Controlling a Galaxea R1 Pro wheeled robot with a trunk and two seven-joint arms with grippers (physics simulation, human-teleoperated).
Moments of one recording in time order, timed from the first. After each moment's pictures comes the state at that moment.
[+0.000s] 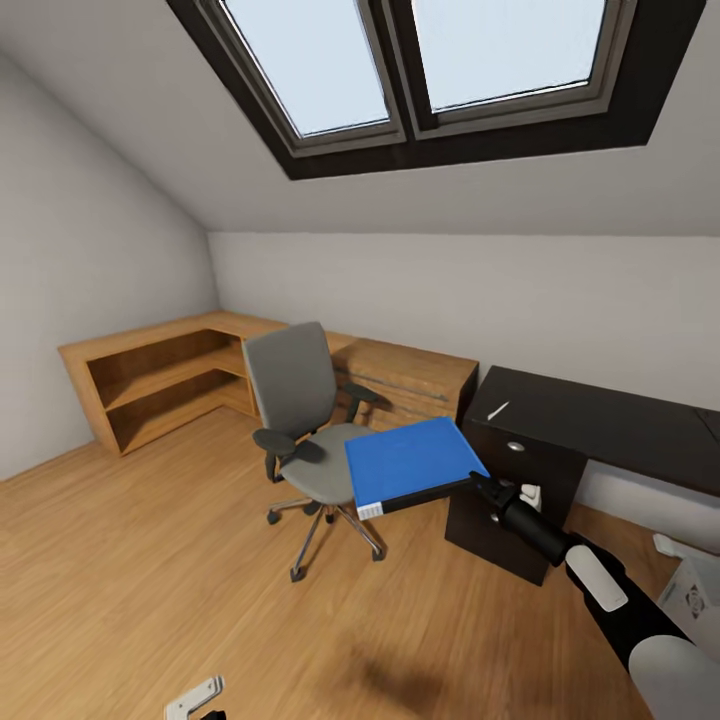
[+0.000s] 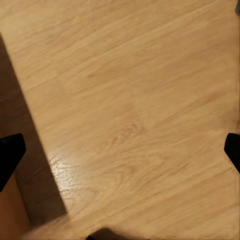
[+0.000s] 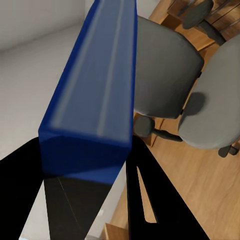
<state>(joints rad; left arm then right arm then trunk) -0.35 0.04 -0.50 -0.32 0.90 -0.15 0.48 -0.62 -0.25 0.04 -0.63 -1.06 0.44 0.73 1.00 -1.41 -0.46</state>
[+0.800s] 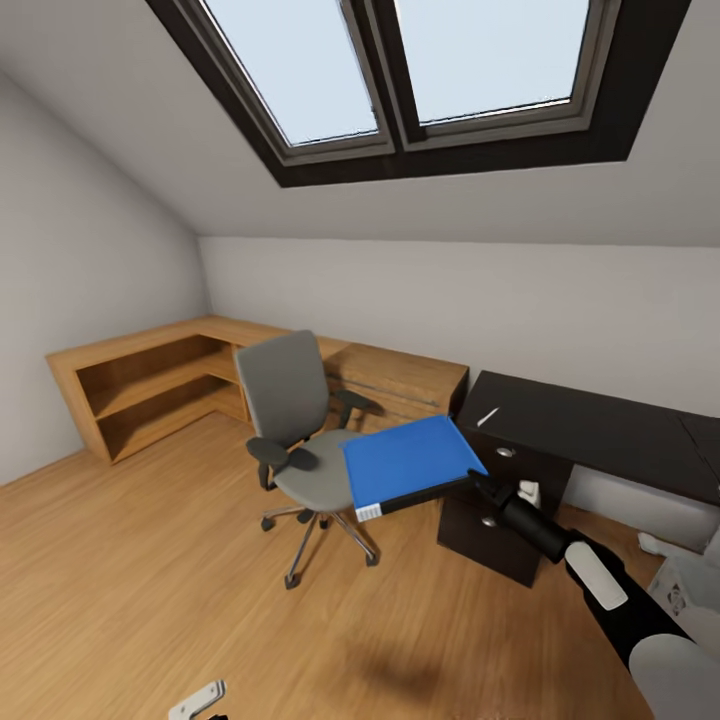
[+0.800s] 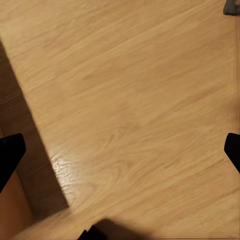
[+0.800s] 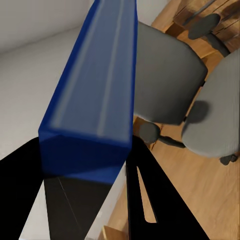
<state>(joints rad) -0.35 0.03 -0.50 -0.30 0.90 -0.15 0.48 -0.62 -0.26 0.05 -0.66 -1.04 0.44 0.73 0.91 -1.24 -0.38</state>
